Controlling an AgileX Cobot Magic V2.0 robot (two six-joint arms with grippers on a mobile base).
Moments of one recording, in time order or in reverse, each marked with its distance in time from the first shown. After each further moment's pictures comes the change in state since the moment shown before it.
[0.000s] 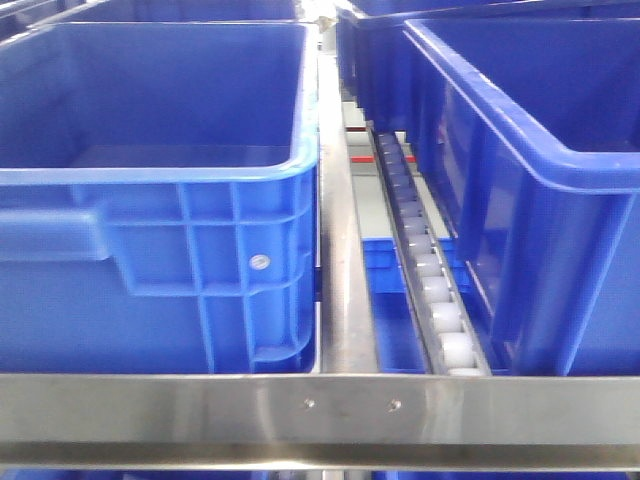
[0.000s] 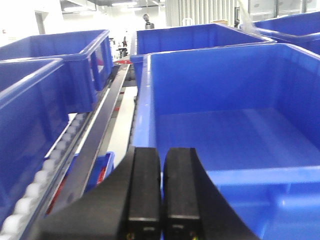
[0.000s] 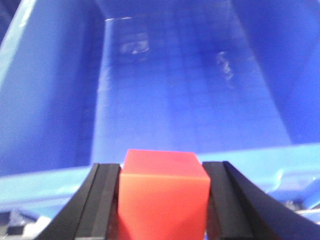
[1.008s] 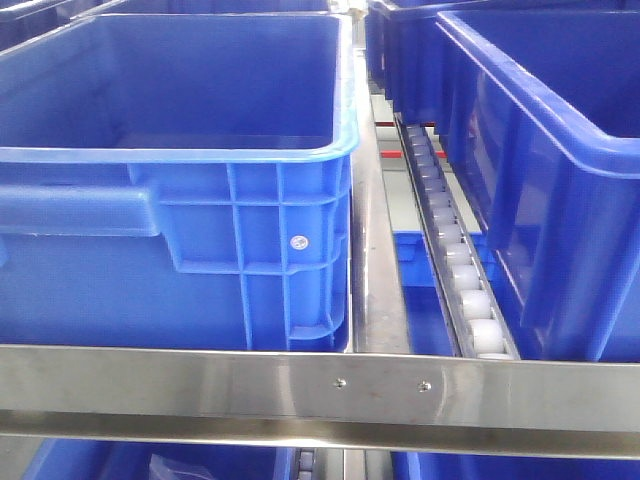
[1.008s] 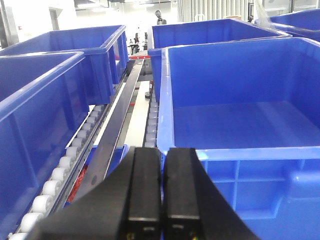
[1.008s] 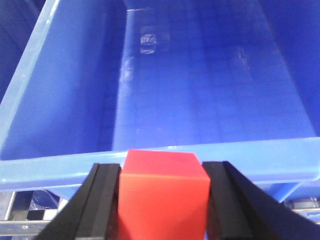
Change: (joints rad) left arm 0.000 0.000 0.000 0.000 0.000 0.000; right arm 0.000 0.000 0.000 0.000 0.000 0.000
